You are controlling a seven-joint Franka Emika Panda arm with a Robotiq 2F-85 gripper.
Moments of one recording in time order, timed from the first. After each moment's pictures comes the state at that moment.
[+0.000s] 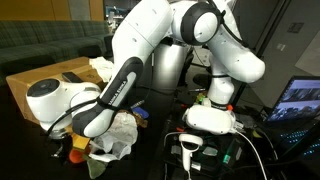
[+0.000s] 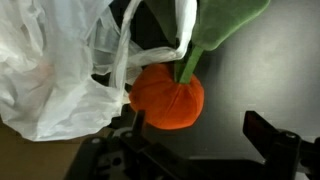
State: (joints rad) arm 0.69 0.90 -0.01 -1.58 -0.25 2.46 0.63
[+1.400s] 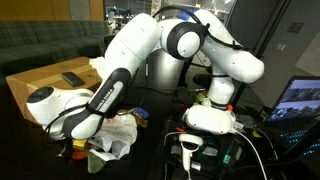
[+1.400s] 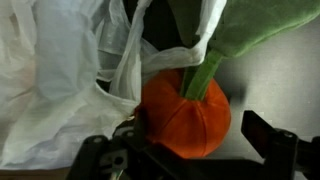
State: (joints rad) arm 0.62 1.06 0.01 -1.39 -0.19 2.34 0.50
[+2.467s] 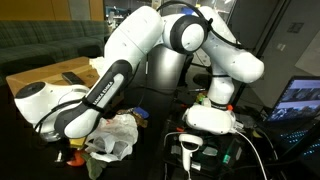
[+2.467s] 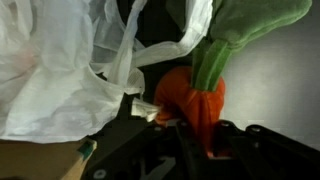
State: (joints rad) arm 0.61 1.01 0.08 -1.39 -0.19 2.29 0.40
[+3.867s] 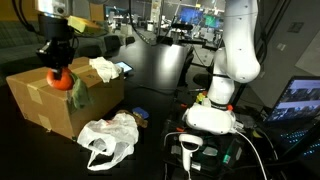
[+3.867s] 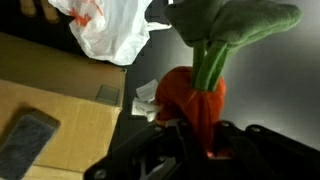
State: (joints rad) arm 0.35 0.30 0.22 -1.71 0.04 2.12 0.24
